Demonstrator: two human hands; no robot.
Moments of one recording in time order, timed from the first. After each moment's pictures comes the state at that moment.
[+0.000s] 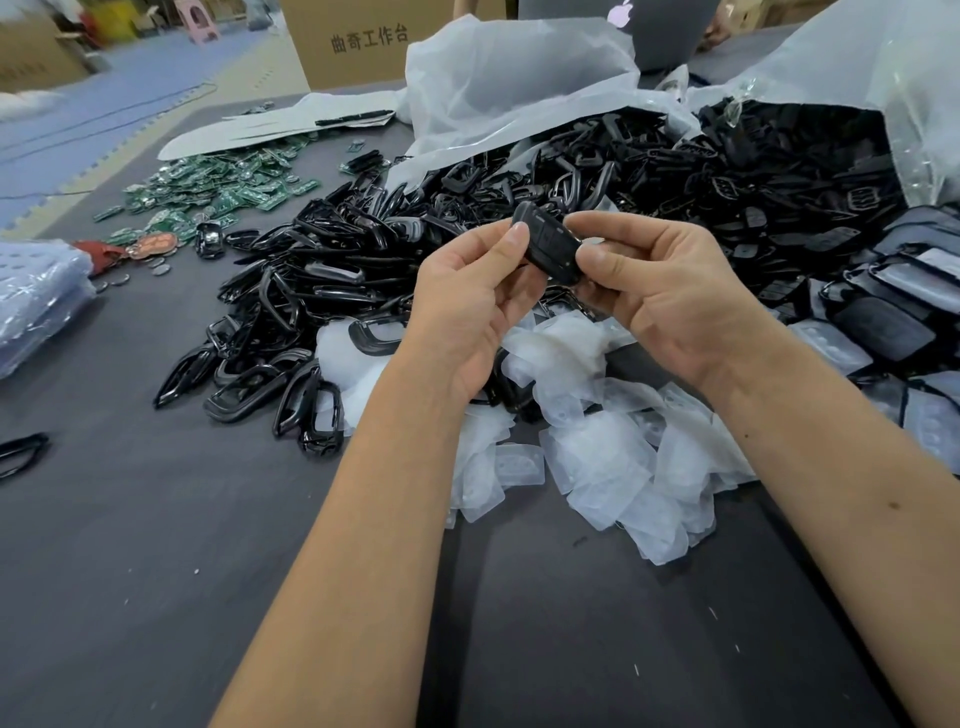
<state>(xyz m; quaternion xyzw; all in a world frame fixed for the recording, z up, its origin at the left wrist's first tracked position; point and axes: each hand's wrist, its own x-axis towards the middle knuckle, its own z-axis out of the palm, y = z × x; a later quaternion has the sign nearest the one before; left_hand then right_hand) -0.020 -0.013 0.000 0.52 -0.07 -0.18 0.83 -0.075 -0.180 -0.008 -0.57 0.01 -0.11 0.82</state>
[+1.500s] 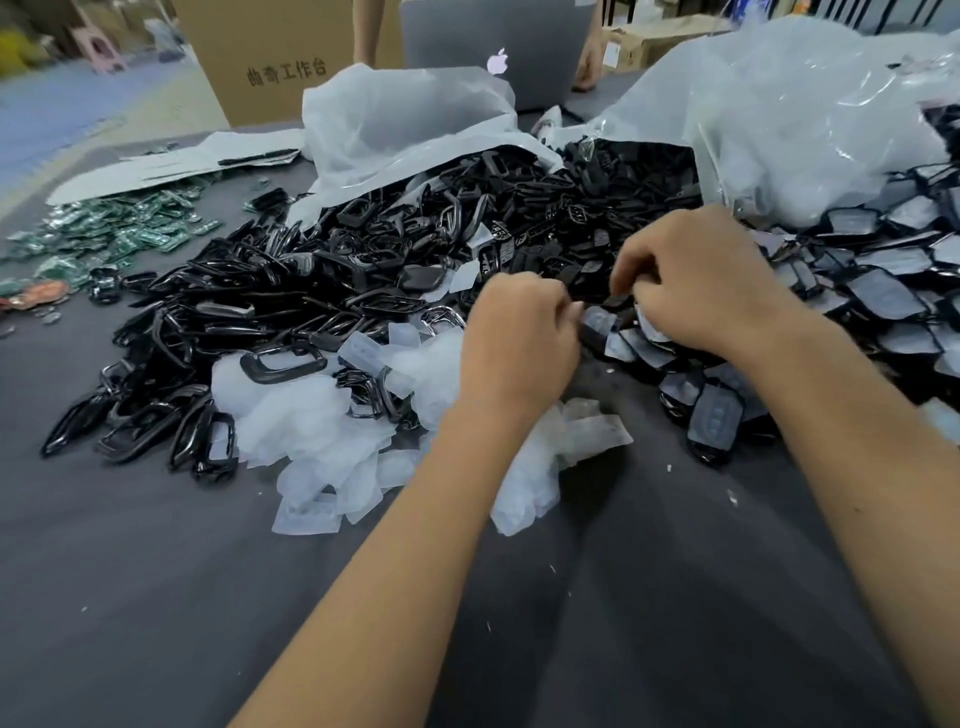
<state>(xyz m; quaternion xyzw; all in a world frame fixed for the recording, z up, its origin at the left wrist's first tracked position) -0.092 -0.118 -0.007 0.87 -0.35 0.15 0.32 -0.161 -0.271 0.044 -0.97 0.10 -0.20 0.13</state>
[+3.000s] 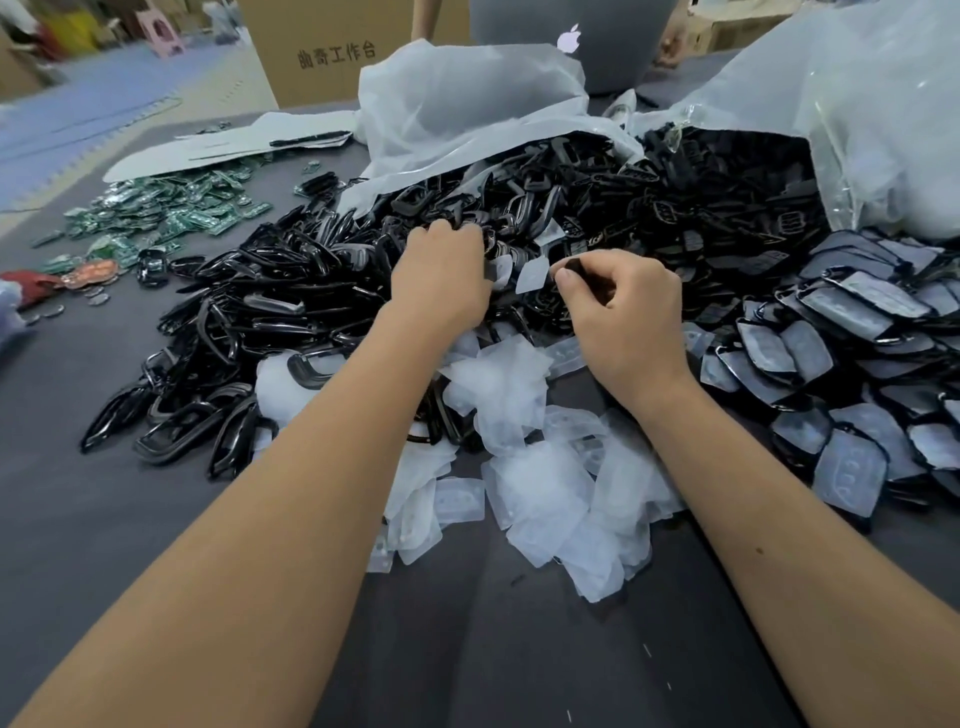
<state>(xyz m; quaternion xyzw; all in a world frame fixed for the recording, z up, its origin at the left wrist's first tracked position) 0.048 -0.061 0.001 0.96 -0.25 0.08 0.09 -0.073 -0.192 -0.026 -0.84 0.10 -0.36 0.39</state>
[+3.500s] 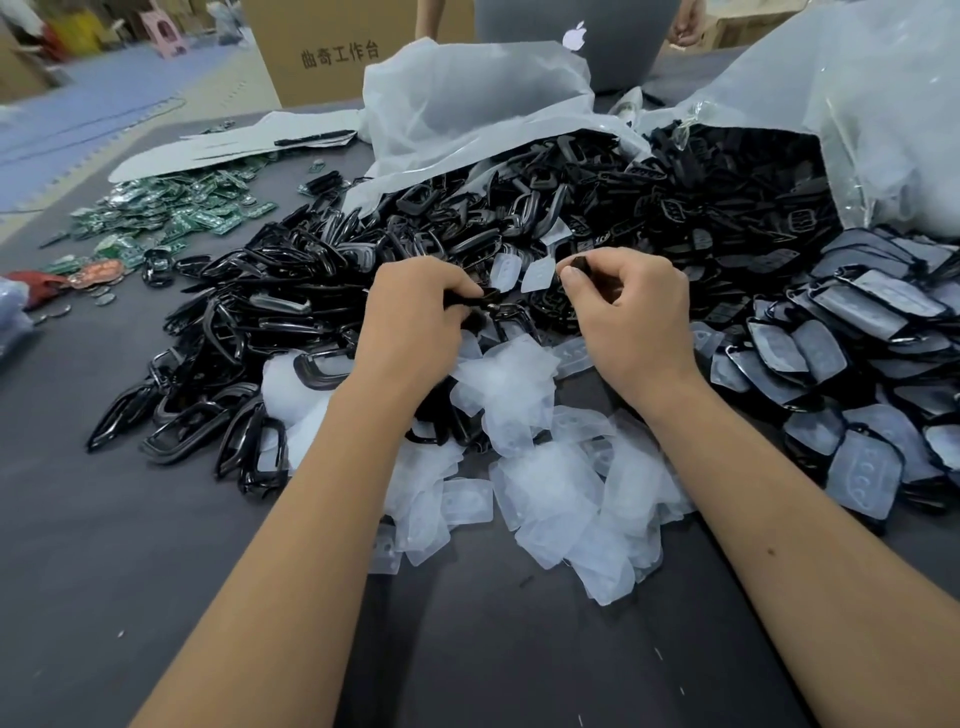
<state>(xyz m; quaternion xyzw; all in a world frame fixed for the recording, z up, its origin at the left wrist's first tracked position) 0.014 -0.016 -0.016 0.91 -0.22 0.12 0.34 -0.071 -0.191 -0.027 -0.84 0.10 -0.35 0.41</state>
